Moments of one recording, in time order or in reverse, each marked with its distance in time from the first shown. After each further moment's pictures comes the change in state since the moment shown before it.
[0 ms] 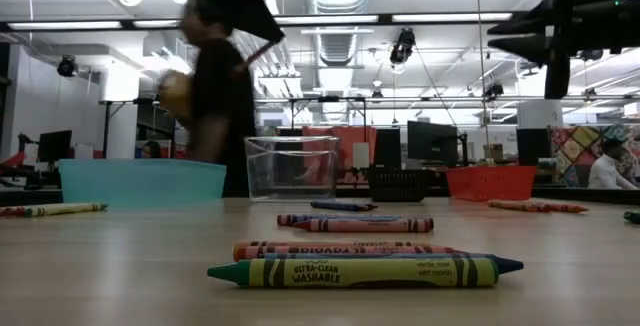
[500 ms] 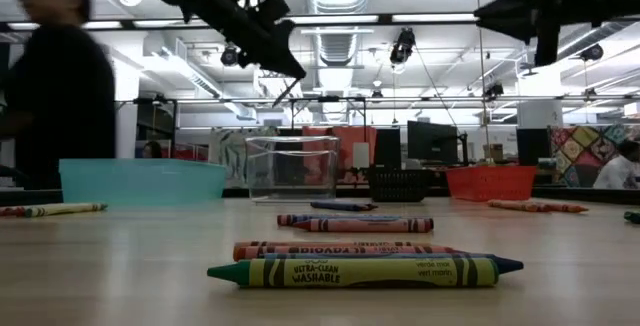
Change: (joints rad) left arm 0.517 0.140 0.005 0.340 0.392 0.329; right arm -0.052 0.234 0.174 0.007 0.000 -0.281
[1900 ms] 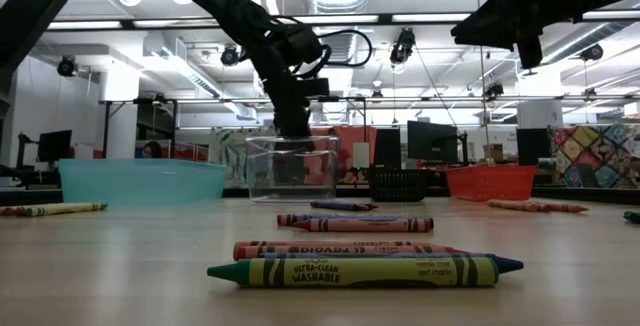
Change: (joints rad) left arm 0.074 0.478 0.436 -0.480 0.059 0.475; right arm 0.002 0.185 0.156 -0.234 -0.035 0.112
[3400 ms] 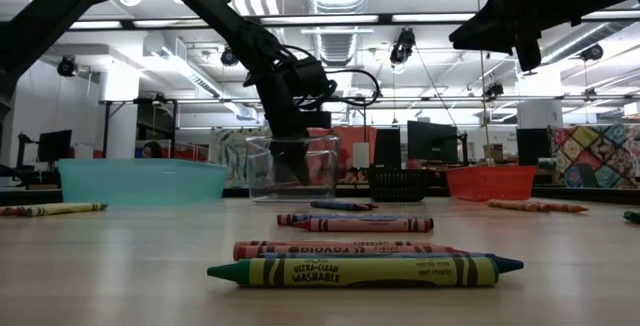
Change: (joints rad) left arm -0.002 0.122 -0.002 -0.048 0.051 -0.061; right arm 0.000 0.026 0.000 -0.006 0.001 -0.003
